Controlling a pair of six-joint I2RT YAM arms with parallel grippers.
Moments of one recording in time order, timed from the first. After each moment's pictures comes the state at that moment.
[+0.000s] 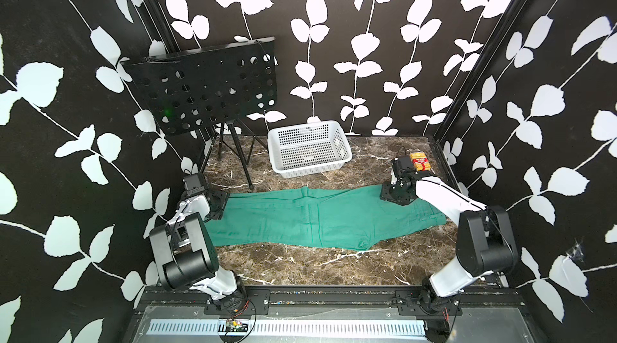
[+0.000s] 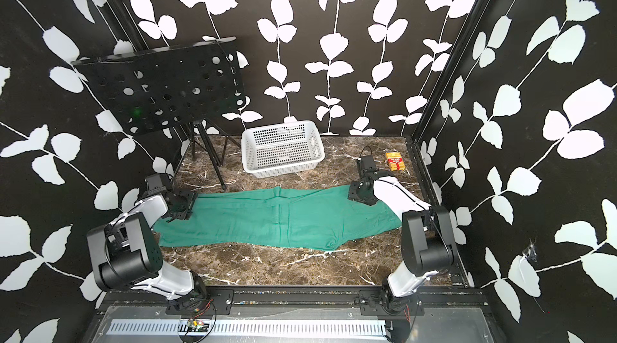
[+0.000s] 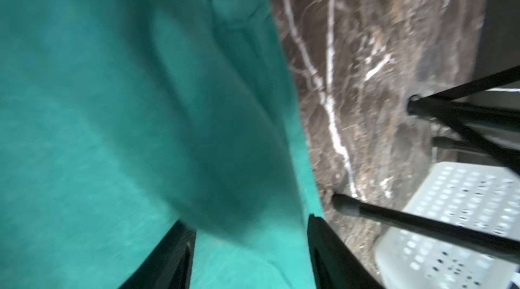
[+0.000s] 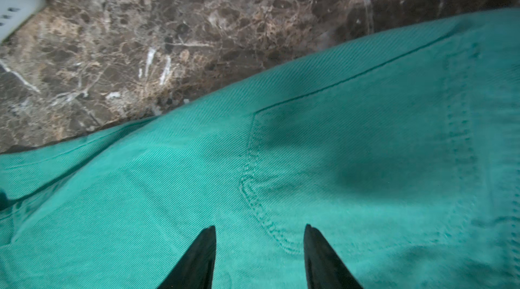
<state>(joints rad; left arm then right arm) 0.39 1.52 0.84 -0.35 0.22 -0.90 0.21 1.63 1.09 -0.66 -0.08 0.44</state>
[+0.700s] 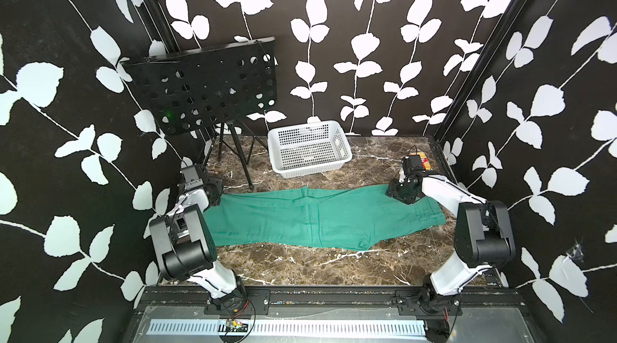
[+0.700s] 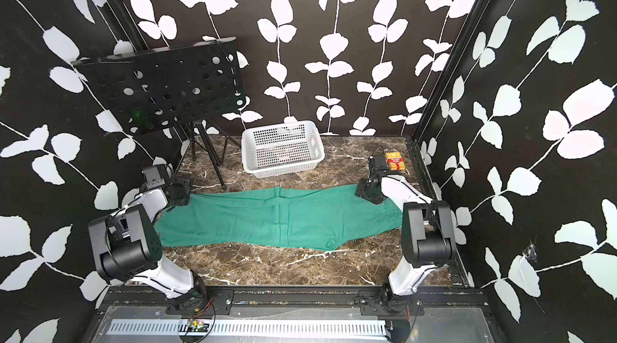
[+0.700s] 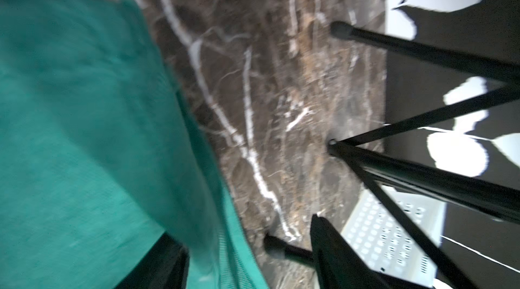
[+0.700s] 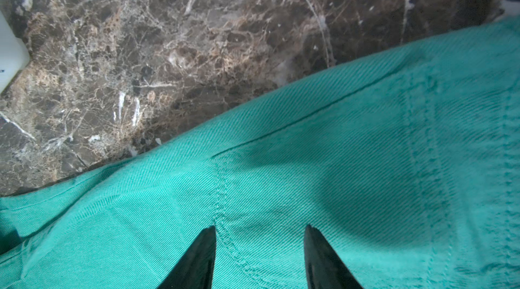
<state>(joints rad) 0.38 1.60 0.95 -0.18 0.23 -1.00 0.10 1.67 1.09 -0.60 -0.16 0.43</state>
